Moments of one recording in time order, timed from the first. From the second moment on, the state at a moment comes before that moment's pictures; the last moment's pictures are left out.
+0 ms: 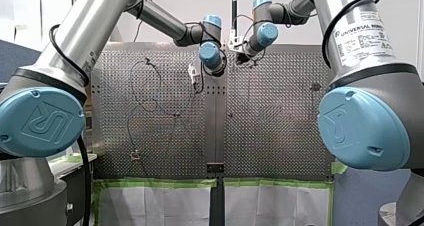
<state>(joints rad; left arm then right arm) -0.57 -2.02 -1.27 -3.08 -1.98 -1.82 2.08 -1.19 1.20 0.11 1.43 1.70</state>
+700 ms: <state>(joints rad) -0.58 -2.02 -1.46 -2.90 -1.94 -1.85 2.06 -1.18 1.39 0.03 1.43 1.74</state>
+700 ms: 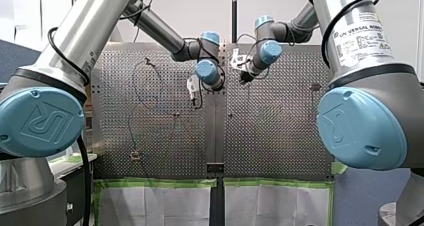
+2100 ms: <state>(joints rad) -0.54 -2.12 -1.66 -2.56 -1.80 -1.91 2.02 -1.09 1.58 -0.10 1.40 1.71</state>
